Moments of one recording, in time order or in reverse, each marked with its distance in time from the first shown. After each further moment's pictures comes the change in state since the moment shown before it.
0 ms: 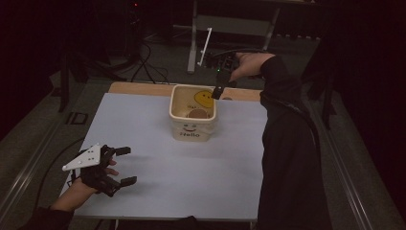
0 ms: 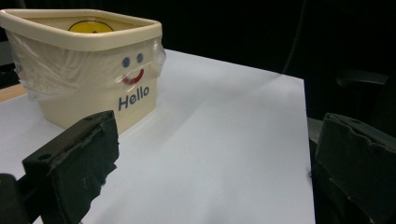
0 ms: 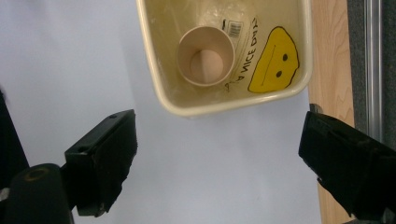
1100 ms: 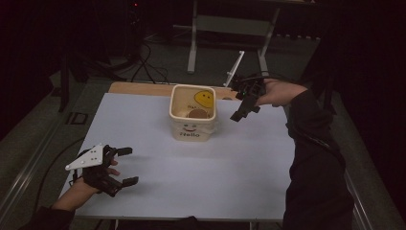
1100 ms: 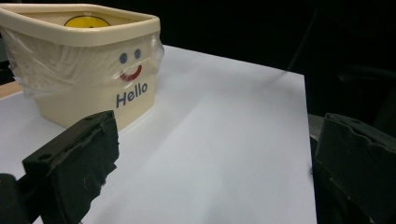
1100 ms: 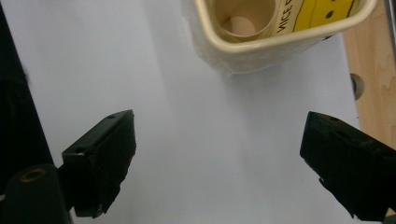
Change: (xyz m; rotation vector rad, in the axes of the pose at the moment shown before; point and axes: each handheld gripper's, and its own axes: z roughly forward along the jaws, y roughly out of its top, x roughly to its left) left arm 0.000 0.000 0.004 0.016 -0.002 0.005; right arm 0.046 -0.082 0.011 -0.099 0.004 0.067
